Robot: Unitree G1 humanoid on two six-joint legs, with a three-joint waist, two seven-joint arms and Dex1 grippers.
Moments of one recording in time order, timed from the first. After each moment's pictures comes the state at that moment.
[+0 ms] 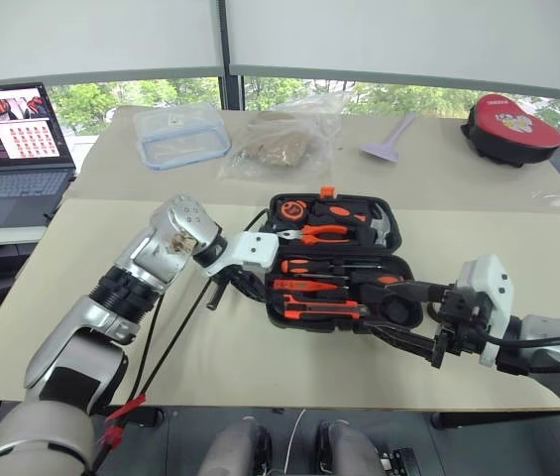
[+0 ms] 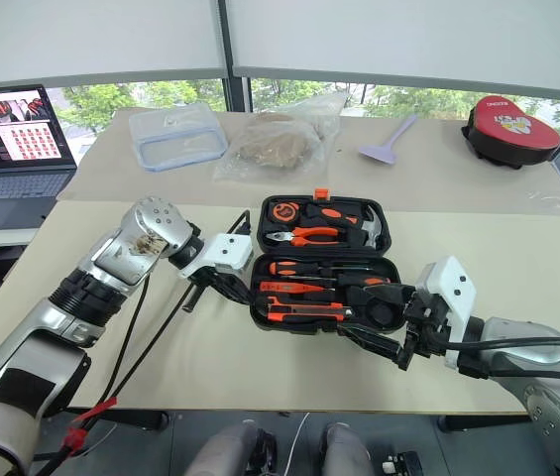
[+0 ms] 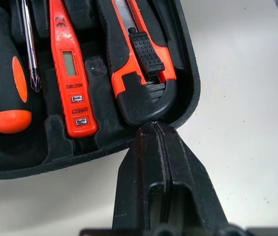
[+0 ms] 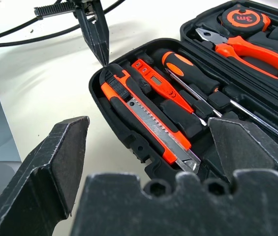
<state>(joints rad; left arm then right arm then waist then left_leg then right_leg) -0.92 0.57 -0.51 0.25 0.04 0.33 -1.58 0.07 -0.85 -0.29 -0.65 0.77 0.72 0.79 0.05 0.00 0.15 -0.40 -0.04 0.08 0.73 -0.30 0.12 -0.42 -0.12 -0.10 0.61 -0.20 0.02</state>
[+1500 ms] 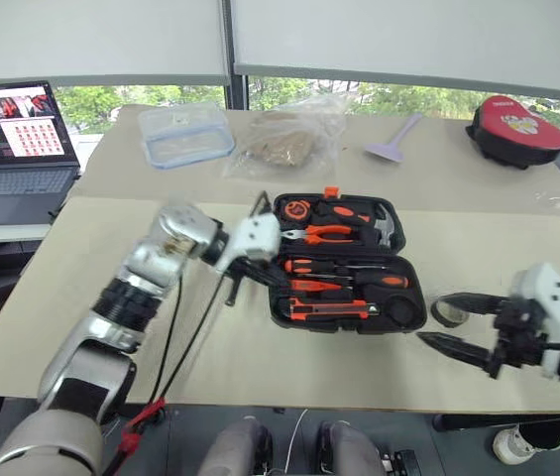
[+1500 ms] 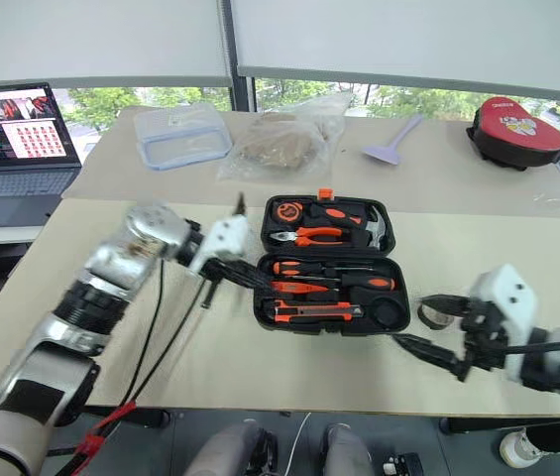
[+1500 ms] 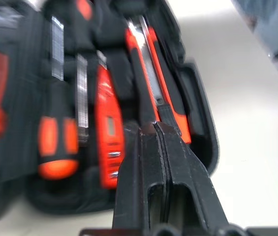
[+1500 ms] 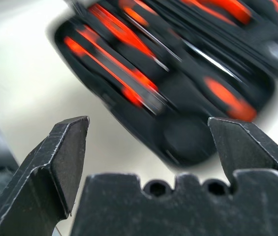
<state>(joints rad) -0.86 0.61 -0.29 0.13 -0.21 0.46 -1.52 0.28 -1.04 -0.54 -0.45 0.64 0.67 0.98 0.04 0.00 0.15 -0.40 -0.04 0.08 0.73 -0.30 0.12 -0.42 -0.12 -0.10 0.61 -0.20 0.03</state>
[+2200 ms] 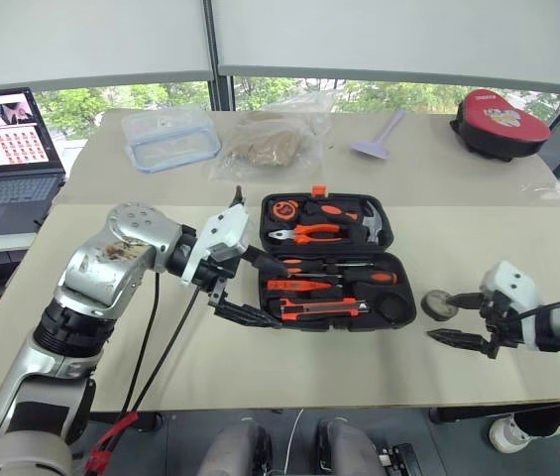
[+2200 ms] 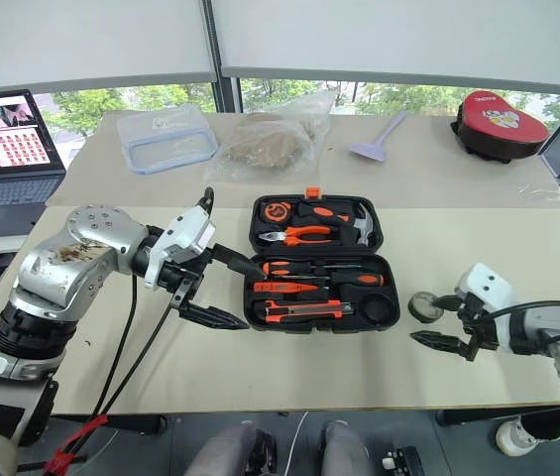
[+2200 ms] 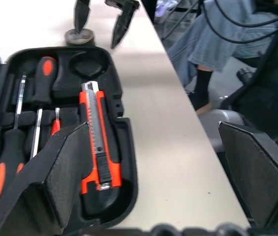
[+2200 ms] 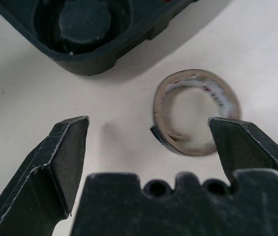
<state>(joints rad) -0.73 0.70 -0.23 -0.20 -0.43 0.66 -1.46 -0.11 -1.02 -0.08 0.05 0.31 0.39 1.12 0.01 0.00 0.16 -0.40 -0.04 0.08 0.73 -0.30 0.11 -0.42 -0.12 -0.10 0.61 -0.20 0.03</state>
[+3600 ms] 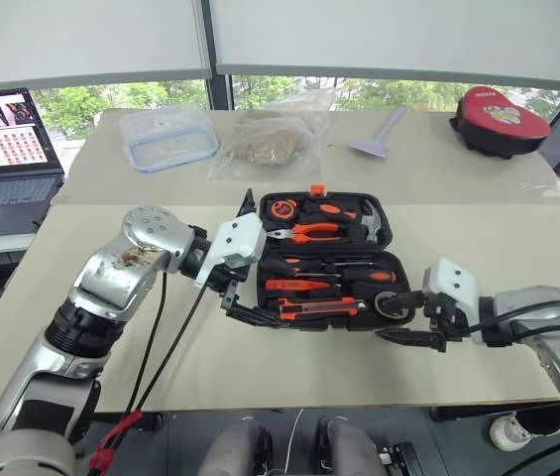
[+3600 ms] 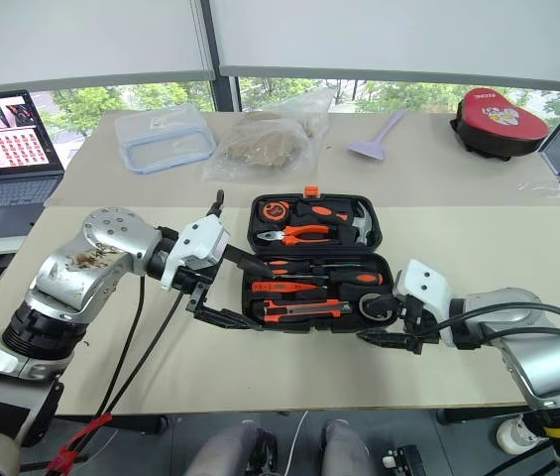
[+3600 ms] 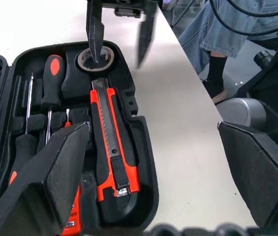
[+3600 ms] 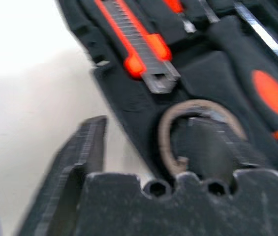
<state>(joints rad) -0.73 0.68 -0.30 -0.16 -0.37 0.54 -1.41 -0.17 -0.97 0.02 -0.33 0.41 0.58 1.08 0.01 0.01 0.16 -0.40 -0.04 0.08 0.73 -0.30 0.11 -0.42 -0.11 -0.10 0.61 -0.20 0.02</state>
